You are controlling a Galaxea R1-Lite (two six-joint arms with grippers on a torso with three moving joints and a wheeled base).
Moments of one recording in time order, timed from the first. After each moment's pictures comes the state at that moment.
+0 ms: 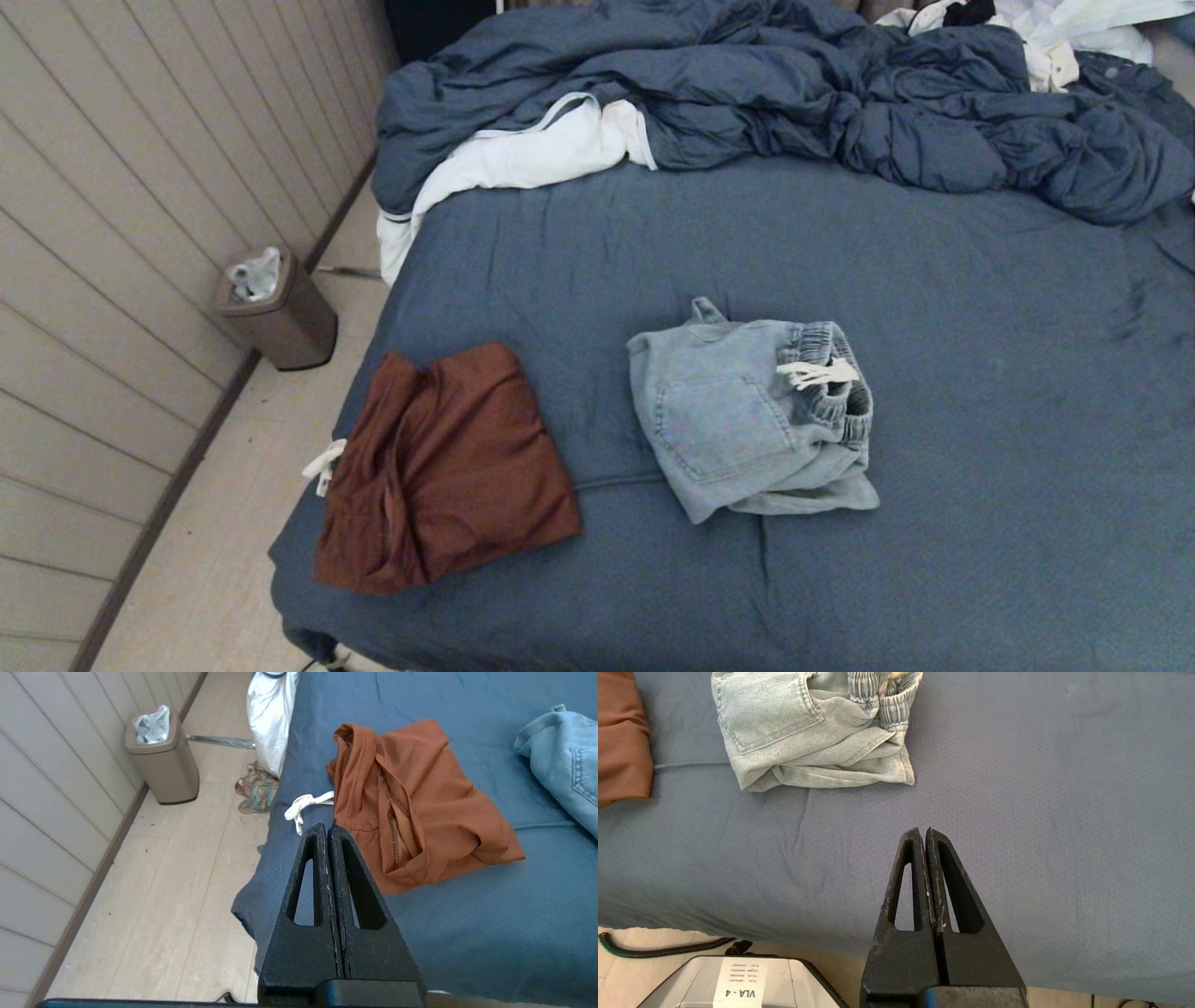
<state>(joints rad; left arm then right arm) -0.01 0.00 0.00 -0.13 -0.02 0.00 0.02 0.00 0.00 0.03 0.00 0.01</state>
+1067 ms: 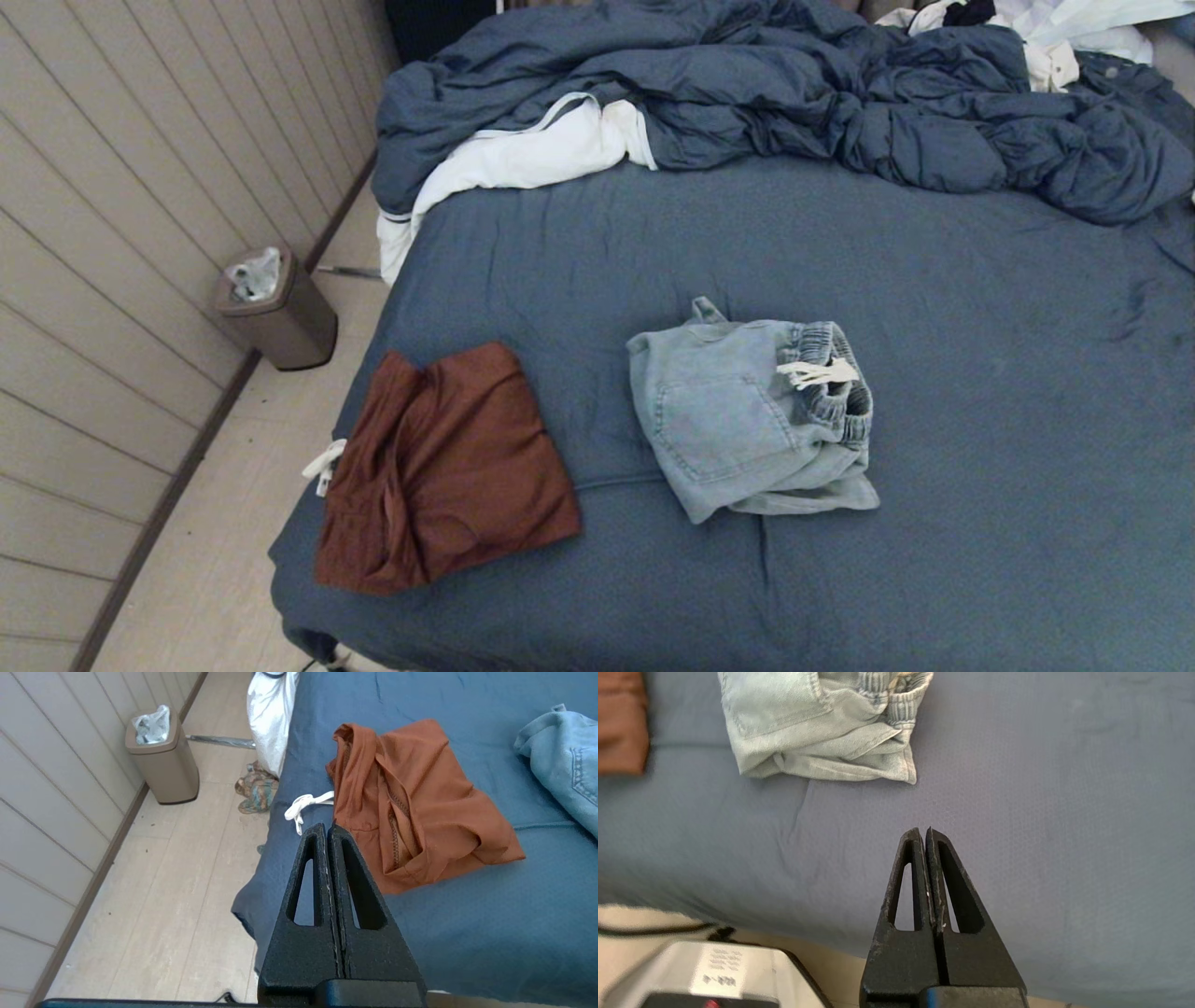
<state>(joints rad) -0.01 0.00 0.00 -0.13 -0.02 0.00 0.02 0.00 -0.01 0.04 0.02 -0.08</state>
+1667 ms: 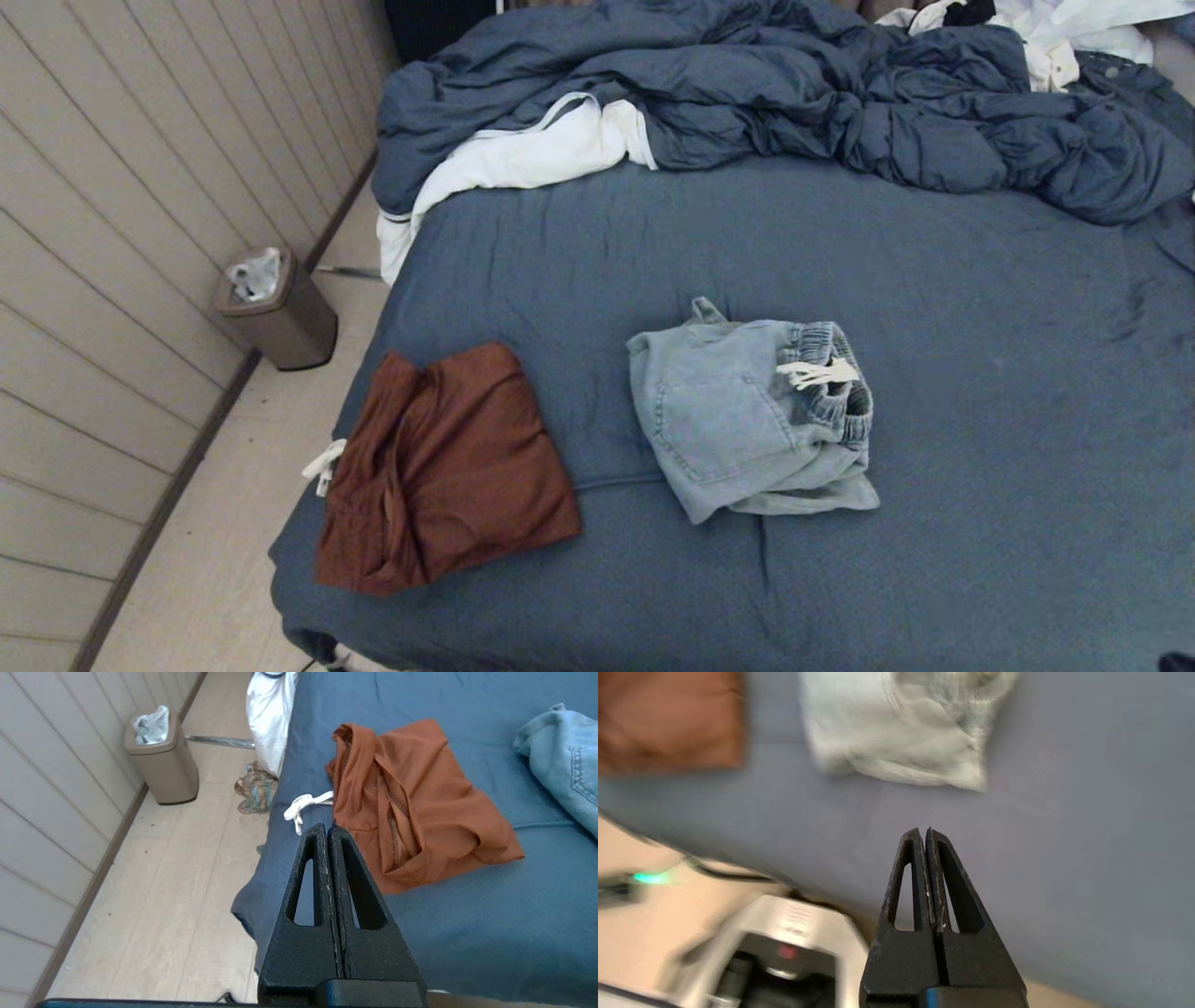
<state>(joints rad) -0.01 0.00 0.00 -0.13 -0.02 0.00 0.20 0.39 -0.29 0.07 0.05 0.00</state>
